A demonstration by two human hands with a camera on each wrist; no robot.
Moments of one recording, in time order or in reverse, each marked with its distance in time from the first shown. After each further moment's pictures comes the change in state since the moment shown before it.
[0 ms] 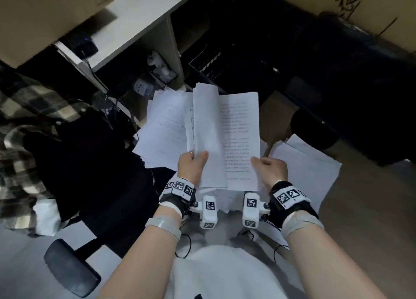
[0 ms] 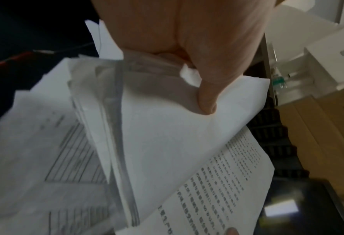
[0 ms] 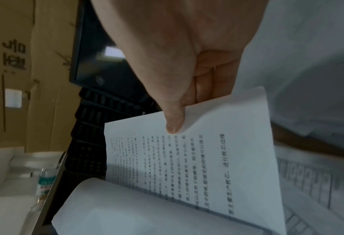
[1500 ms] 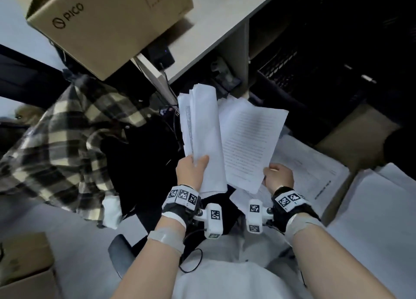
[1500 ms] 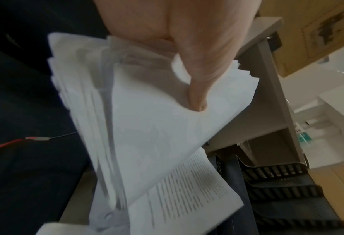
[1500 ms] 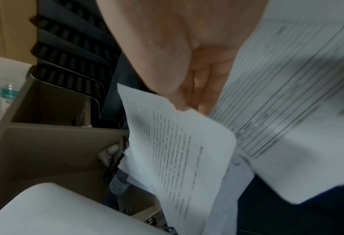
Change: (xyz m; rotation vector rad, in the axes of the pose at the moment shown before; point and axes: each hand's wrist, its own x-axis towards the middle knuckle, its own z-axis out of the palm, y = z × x) left_hand 0.073 0.001 -0.177 0.253 0.336 -0.064; right_hand 0.024 -0.055 0.204 0.116 -0.178 0.128
